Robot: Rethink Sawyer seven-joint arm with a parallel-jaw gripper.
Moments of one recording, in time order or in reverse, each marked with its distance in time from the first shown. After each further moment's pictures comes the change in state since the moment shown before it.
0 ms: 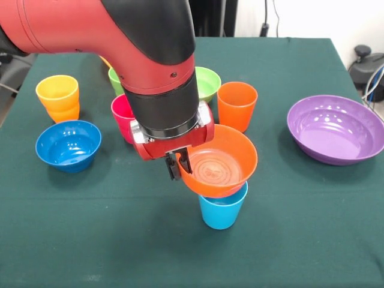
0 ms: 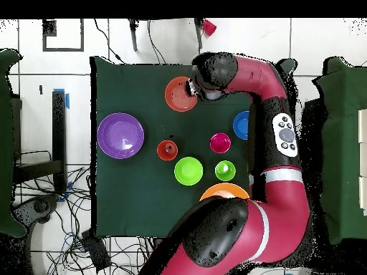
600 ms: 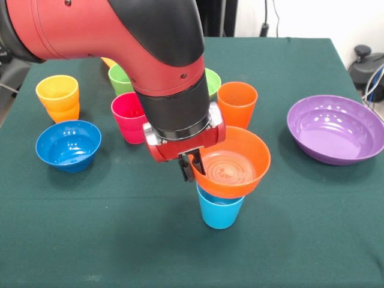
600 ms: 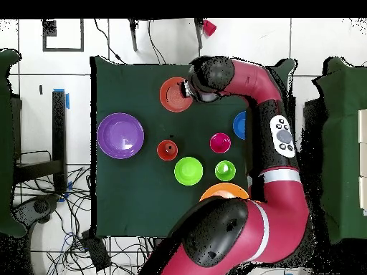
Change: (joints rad) arm 0.000 0.000 -0.002 0.047 0.052 -0.057 0.000
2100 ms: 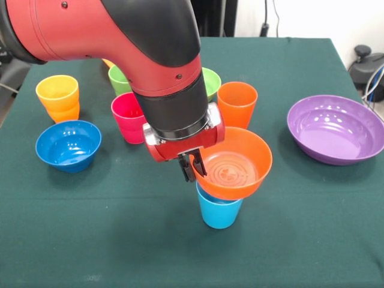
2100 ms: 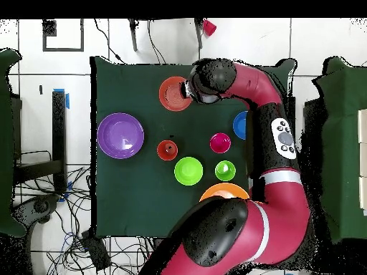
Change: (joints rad) arm 0.000 0.001 -0.028 0.022 0.055 -0.034 0.000
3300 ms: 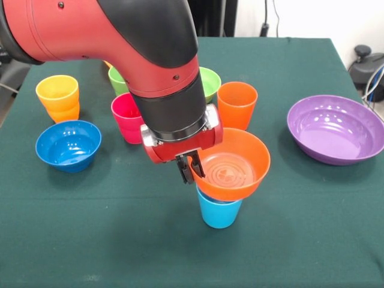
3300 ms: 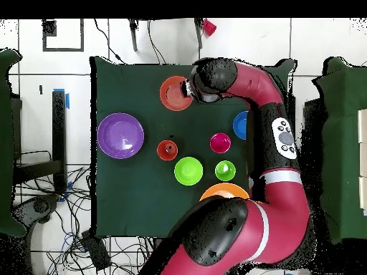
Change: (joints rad) arm 0.000 0.005 -0.001 -0.013 0.004 0.000 0.000
